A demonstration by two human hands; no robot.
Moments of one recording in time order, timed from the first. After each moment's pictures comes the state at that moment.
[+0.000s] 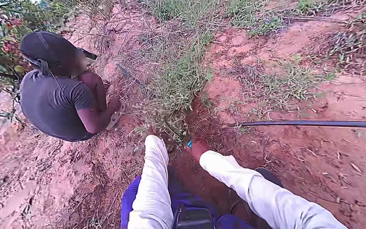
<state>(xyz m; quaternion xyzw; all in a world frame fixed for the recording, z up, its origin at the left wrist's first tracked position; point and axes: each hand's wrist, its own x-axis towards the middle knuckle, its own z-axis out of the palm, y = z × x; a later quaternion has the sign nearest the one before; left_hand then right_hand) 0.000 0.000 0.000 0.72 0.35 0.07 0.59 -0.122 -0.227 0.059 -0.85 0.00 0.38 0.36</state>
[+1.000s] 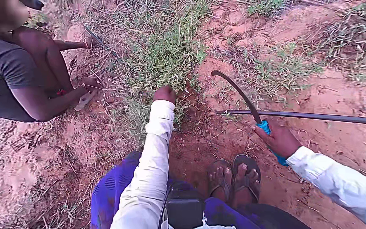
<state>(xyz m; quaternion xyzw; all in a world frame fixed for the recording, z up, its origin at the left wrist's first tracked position) 0.000 -0.159 0.110 0.97 0.00 -0.18 0.16 -0.210 -0.463 0.050 -0.92 0.11 0.11 0.35</state>
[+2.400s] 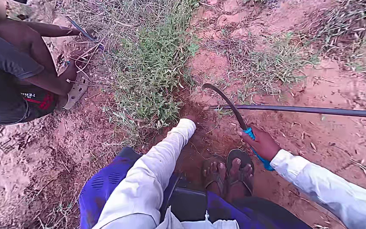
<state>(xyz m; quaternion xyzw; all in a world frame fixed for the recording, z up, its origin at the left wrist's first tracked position) -0.058 -0.237 -0.039 0.88 -0.12 -0.45 -0.03 -0.227 -0.456 0.005 -0.86 0.16 0.23 0.43</state>
